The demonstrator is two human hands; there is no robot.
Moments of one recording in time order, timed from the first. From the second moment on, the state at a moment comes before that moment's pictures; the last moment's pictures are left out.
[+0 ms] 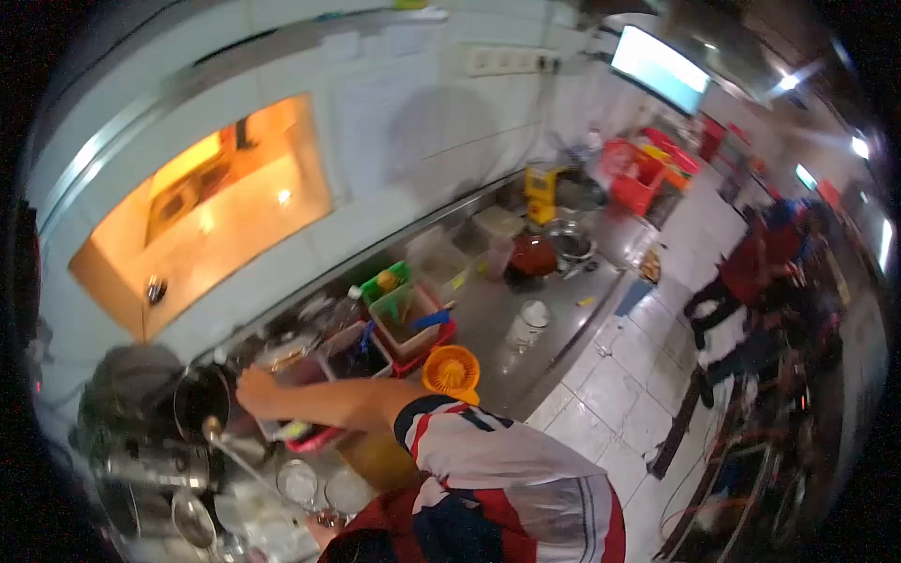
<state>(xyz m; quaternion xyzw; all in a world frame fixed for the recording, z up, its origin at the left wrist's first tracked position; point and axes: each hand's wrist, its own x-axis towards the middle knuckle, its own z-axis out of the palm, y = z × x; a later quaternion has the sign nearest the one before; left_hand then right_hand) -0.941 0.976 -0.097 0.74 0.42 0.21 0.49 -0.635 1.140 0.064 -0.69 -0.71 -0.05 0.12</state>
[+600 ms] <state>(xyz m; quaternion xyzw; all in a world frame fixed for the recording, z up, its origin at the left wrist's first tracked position) -0.950 1.035 -0.080 0.69 0.45 0.17 0.55 -0.619 1.179 0.068 -0.69 -0.66 0.15 0.25</state>
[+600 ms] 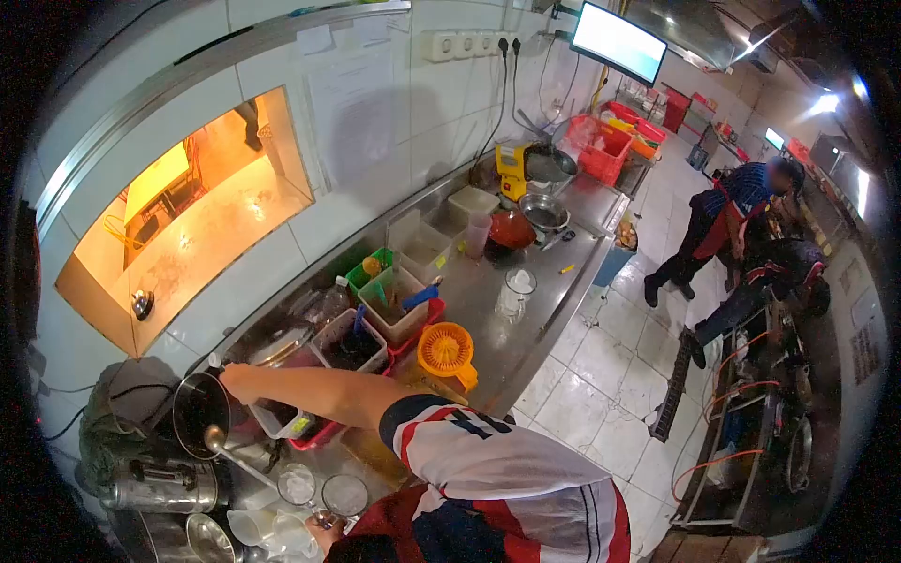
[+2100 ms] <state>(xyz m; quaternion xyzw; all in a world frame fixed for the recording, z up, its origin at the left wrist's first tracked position) -0.883 1.031 -0.008 0.73 0.32 0.18 0.57 -0.566 1.106 0.145 -0.69 -0.39 0.40 0.46</state>
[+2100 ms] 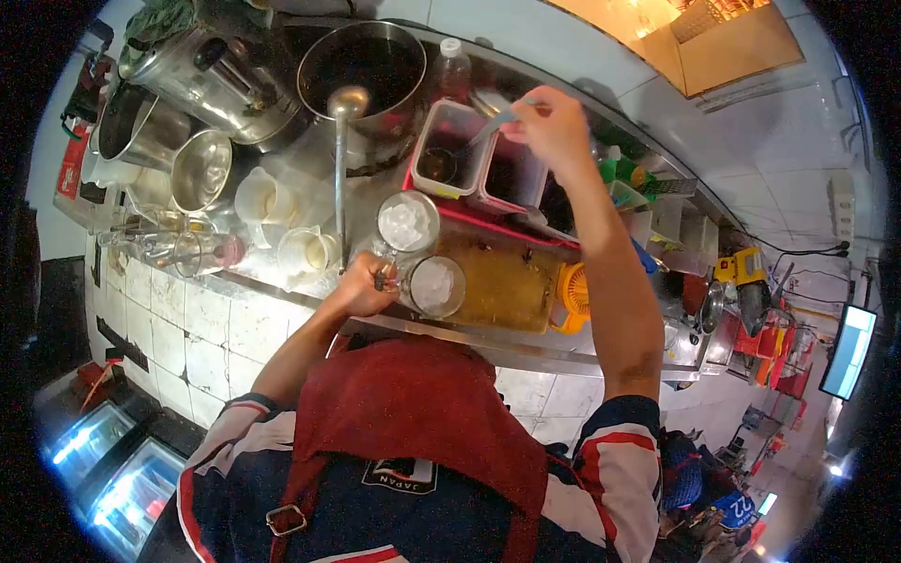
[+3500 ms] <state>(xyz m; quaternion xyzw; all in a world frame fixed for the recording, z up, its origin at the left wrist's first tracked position) -0.866 1.033 0.014 0.69 0.30 0.20 0.63 -0.651 0.909 0.209 -0.40 -0.83 0.02 0.38</state>
